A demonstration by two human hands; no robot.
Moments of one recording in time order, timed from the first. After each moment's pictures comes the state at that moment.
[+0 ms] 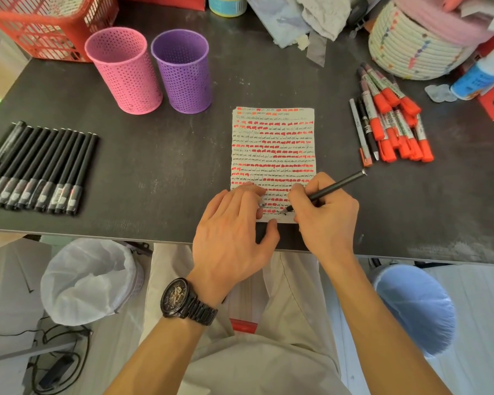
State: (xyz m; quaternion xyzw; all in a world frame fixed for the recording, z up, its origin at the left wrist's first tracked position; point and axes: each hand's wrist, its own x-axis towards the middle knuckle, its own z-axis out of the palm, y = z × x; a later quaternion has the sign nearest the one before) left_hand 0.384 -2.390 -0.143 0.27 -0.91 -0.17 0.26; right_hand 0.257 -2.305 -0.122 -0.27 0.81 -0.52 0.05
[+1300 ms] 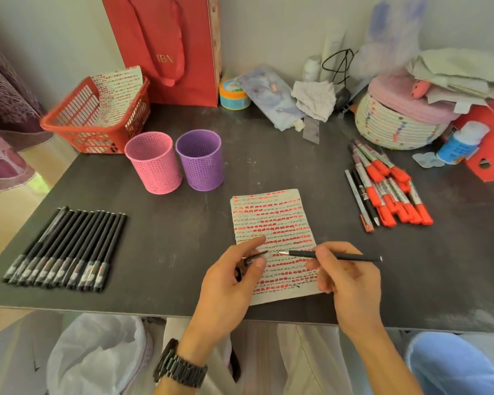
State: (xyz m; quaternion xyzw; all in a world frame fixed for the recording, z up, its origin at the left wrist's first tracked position) left_hand 0.390 -2.423 -0.116 0.31 -0.72 -0.58 0.22; right_hand 0.244 -2.291 -0.114 -0.25 0.63 -0.71 0.19
